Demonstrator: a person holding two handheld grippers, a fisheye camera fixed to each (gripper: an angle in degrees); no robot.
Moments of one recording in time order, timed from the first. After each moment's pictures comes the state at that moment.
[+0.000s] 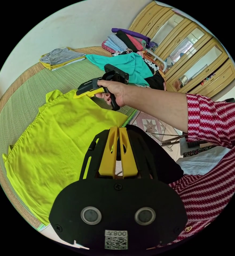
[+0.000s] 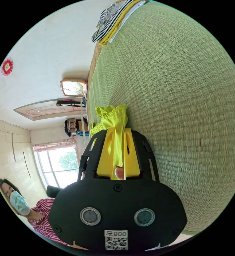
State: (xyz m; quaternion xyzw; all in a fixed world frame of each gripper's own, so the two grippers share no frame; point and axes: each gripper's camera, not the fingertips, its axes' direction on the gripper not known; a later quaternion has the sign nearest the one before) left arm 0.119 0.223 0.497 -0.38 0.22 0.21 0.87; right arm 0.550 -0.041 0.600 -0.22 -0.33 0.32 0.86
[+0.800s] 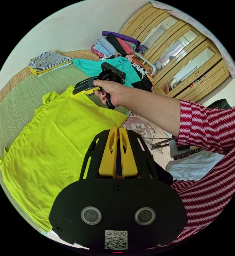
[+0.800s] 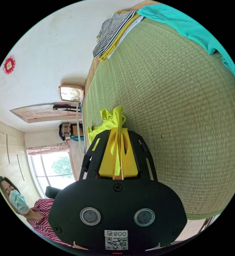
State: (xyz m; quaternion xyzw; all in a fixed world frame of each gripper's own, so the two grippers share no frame) left arm 0.115 0.216 0.493 -0.37 0.29 0.19 0.86; right arm 0.575 -0.058 0.535 -0.20 -0.28 0.33 0.88
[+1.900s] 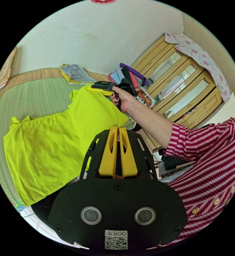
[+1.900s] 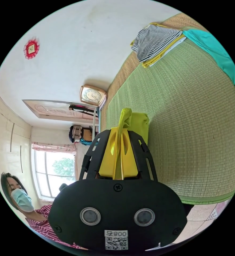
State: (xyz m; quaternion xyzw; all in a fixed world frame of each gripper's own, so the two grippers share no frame) left arm -0.117 0.213 0.325 -0.25 0.29 0.04 0.92; right arm 0.403 -0.112 0.457 -0.12 -0.31 0.29 0.90
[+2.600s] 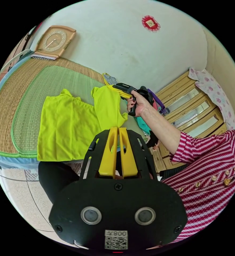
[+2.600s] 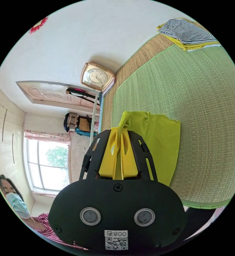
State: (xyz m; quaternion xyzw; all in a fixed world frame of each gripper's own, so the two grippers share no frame) left arm -0.340 0.272 0.217 -0.19 0.20 -0.13 0.95; right arm 0.188 -0.153 0.513 -0.17 -0.30 0.23 0.91
